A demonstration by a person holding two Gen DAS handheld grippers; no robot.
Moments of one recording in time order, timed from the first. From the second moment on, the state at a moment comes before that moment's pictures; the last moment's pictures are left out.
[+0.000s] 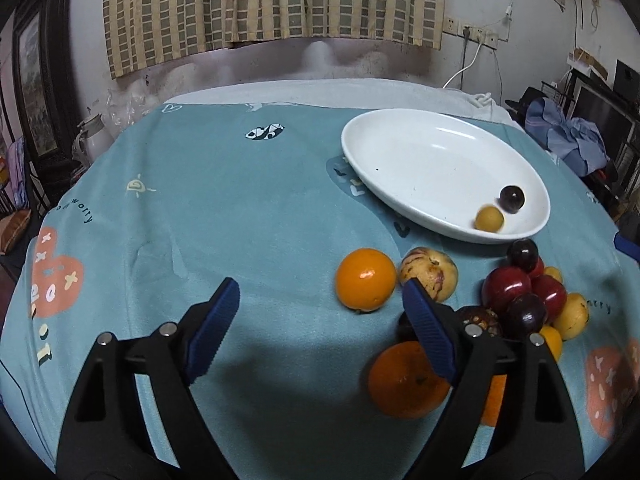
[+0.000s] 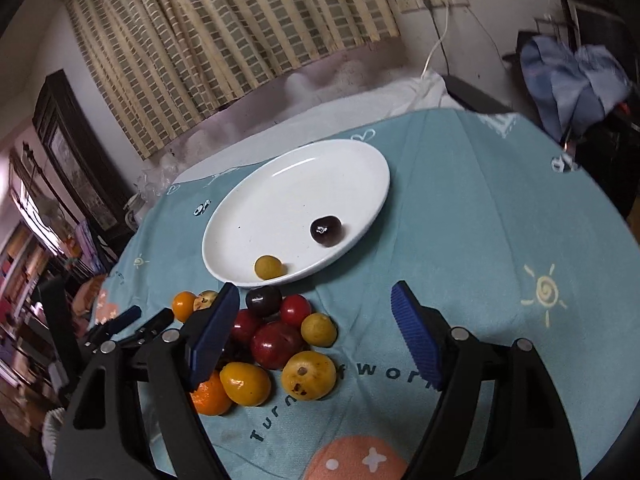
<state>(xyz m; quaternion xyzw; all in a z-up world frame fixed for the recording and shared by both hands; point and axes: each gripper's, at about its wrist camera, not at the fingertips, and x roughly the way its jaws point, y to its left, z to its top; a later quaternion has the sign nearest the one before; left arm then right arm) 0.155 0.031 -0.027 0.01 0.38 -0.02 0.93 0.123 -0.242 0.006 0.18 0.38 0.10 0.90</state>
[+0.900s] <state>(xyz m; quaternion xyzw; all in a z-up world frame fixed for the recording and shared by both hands) 0.183 0.025 -0.052 0.01 0.42 -0.08 0.90 0.125 -0.220 -0.004 0.12 0.40 0.11 0.90</state>
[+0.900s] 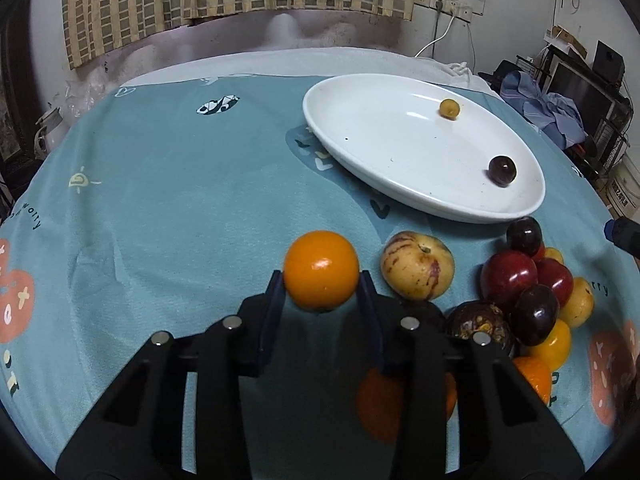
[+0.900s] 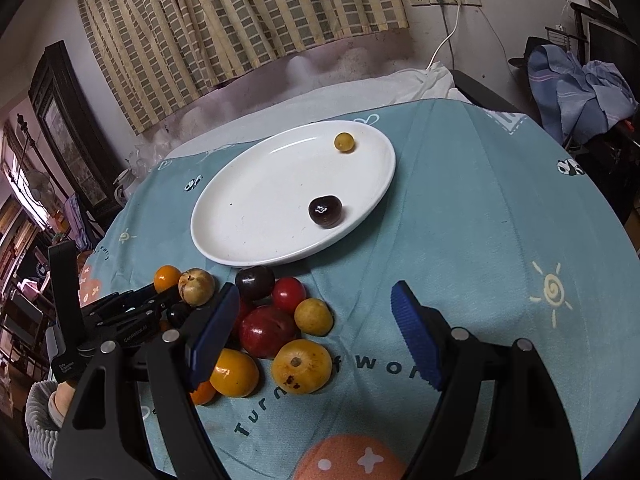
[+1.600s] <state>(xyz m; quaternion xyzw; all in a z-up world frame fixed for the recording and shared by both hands) 0.188 0.024 -0.055 0.01 0.43 -0.07 0.90 0.152 -0.146 -0.024 0.01 0.41 0.14 0.90</state>
